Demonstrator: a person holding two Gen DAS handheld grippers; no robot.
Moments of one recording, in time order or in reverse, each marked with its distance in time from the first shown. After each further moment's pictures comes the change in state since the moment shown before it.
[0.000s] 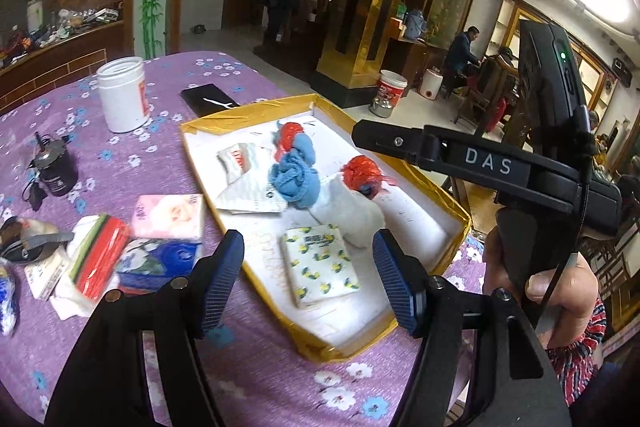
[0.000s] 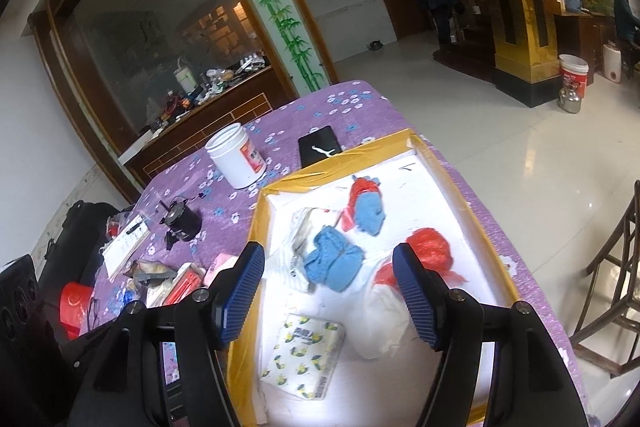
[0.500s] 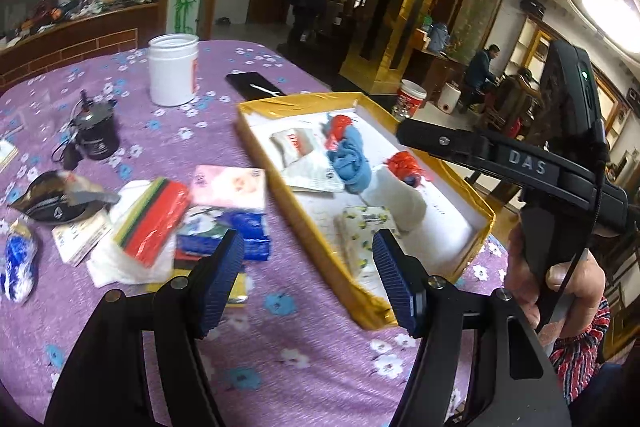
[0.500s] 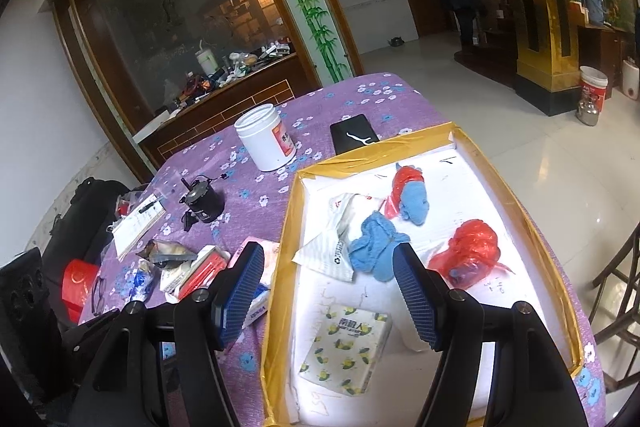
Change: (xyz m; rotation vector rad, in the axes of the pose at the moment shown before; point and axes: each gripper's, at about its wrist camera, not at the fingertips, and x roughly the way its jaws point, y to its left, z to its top) left arm -0.022 0.052 -0.022 -0.101 -0.009 0.032; right arm 0.012 0.038 -0.011 -0.065 0.027 0.037
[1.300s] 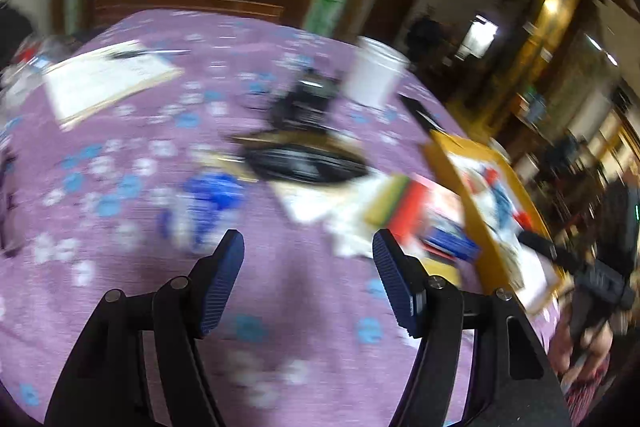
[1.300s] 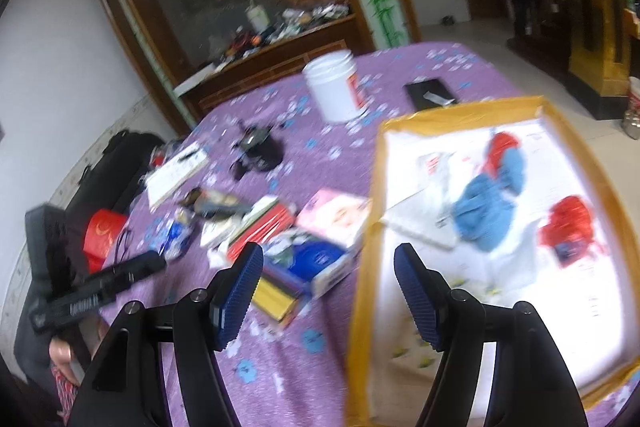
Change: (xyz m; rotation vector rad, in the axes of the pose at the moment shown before) left arm -0.068 0.180 -0.040 -0.379 -0.049 0.275; right arm 0.040 0.064 -0.028 -0.120 0.144 0.154
